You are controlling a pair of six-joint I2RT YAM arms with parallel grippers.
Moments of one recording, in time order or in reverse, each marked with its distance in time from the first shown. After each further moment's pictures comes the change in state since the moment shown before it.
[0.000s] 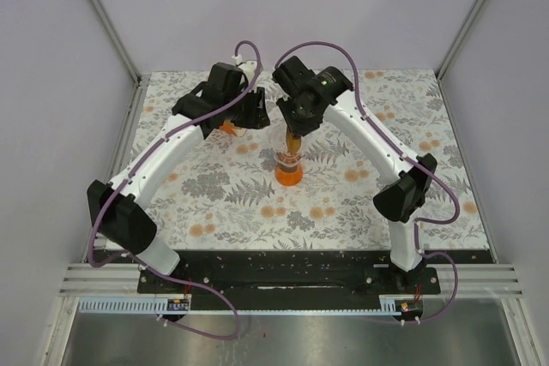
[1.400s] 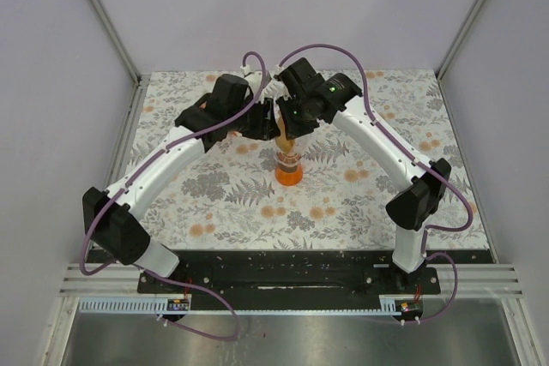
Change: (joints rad) left arm -0.067 -0.082 -0.122 0.091 0.060 -0.039; right arm -0.009 -0.118 -0.178 0.182 -0.134 0.071
